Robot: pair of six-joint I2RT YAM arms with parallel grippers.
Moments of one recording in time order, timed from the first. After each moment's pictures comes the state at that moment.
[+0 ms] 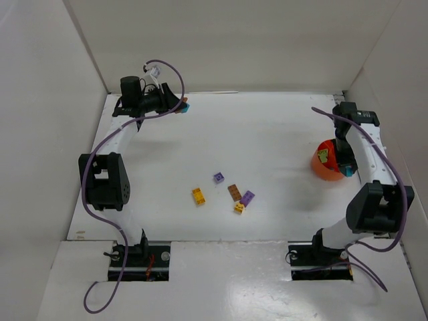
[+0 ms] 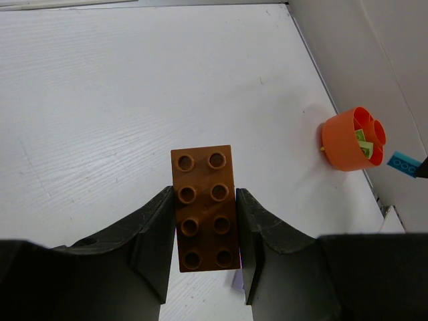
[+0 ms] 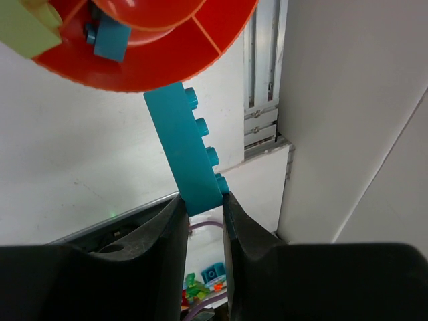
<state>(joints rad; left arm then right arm) -0.02 1.78 1.45 -0.08 0.80 -0.38 -0.11 1.51 1.41 -1.35 0.44 -0.06</state>
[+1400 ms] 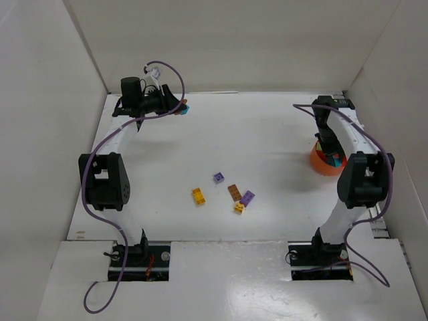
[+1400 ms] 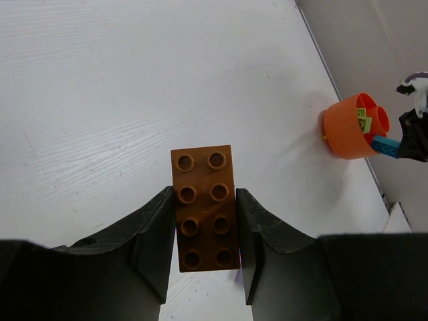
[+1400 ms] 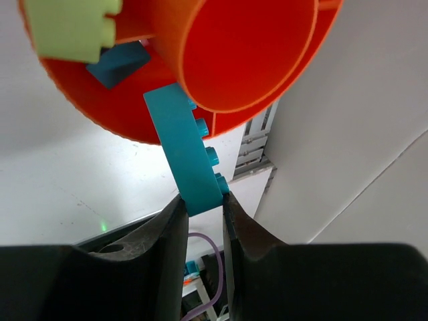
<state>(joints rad) -0.02 1.78 1.45 -0.11 0.79 -0.35 -0.01 1.79 1.58 -1.37 0.50 -0.08</state>
